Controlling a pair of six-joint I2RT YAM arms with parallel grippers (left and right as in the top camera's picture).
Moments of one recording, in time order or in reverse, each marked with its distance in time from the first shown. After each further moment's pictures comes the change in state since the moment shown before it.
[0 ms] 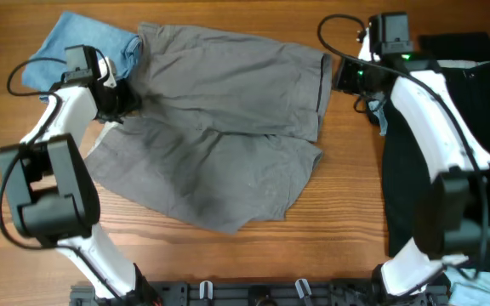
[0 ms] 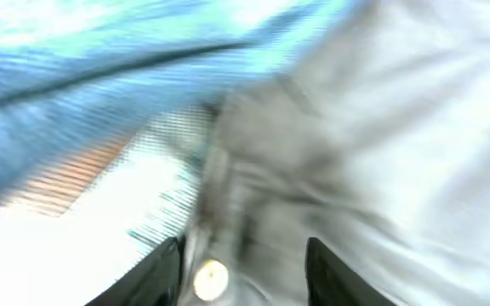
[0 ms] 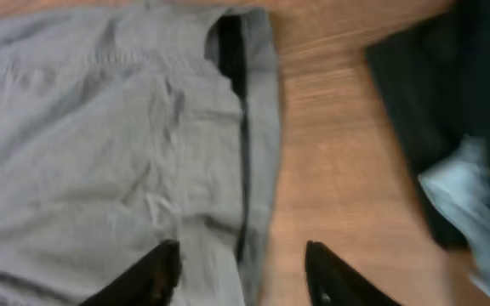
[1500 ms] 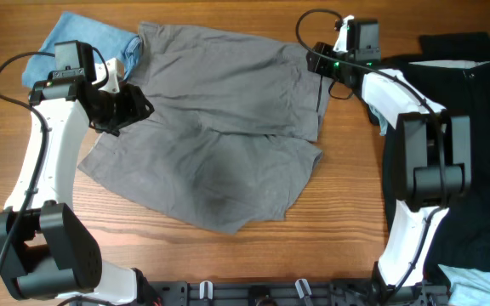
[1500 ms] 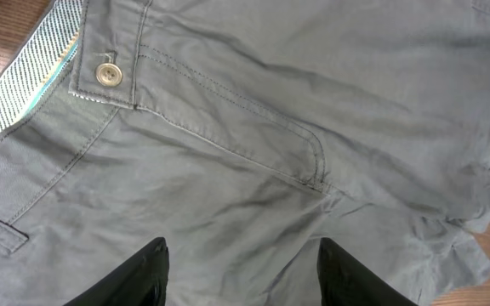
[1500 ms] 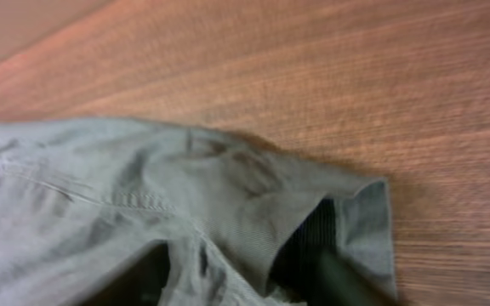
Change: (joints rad) left arm -0.047 -0.309 0.000 -0.387 0.076 0.082; right arm 0.010 0.320 -0.006 0.613 -0.111 0.047
